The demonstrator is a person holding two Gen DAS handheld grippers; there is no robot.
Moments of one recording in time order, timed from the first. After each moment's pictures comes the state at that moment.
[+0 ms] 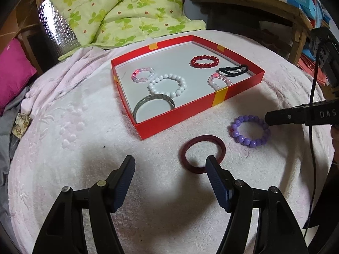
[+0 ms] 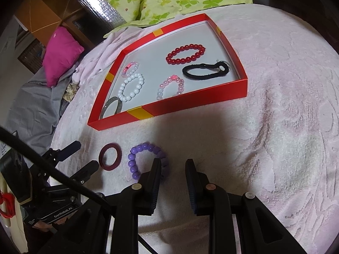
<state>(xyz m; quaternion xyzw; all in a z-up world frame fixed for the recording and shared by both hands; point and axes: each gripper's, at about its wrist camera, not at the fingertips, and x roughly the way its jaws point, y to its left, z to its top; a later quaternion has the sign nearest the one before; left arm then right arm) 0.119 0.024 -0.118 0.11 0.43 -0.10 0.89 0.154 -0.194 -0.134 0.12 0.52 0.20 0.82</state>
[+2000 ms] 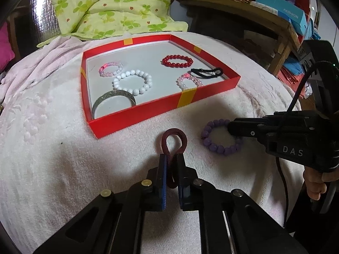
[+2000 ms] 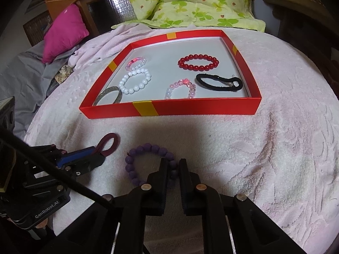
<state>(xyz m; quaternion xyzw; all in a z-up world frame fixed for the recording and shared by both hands) 0.123 0.008 -0.127 0.03 0.44 -0.18 0.88 0.142 -0.165 -0.133 0.01 0.48 0.18 0.86</state>
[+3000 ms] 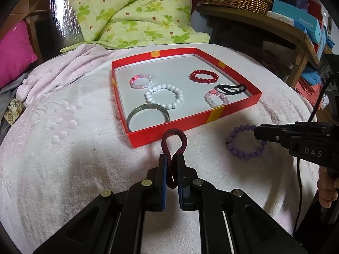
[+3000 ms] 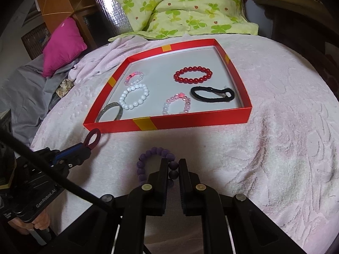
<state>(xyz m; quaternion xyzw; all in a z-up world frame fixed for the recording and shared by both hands) 0.124 0.027 -0.113 0.04 0.41 -0.11 0.90 0.142 -0.172 -0.120 0.04 0.46 0.17 0.87</state>
